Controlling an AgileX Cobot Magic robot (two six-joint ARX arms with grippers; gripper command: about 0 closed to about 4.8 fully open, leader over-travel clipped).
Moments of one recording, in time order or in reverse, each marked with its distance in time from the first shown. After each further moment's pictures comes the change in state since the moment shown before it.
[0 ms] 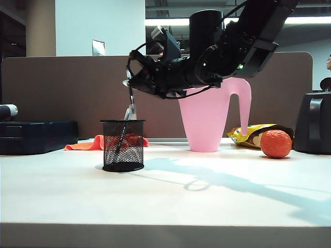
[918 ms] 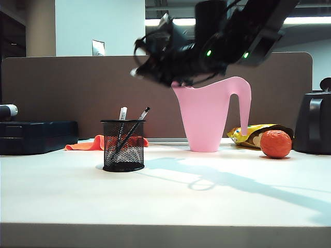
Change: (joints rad) left arm 0.000 0.000 0.000 0.000 0.000 0.000; right arm -0.025 -0.056 0.000 -0.008 0.042 0.000
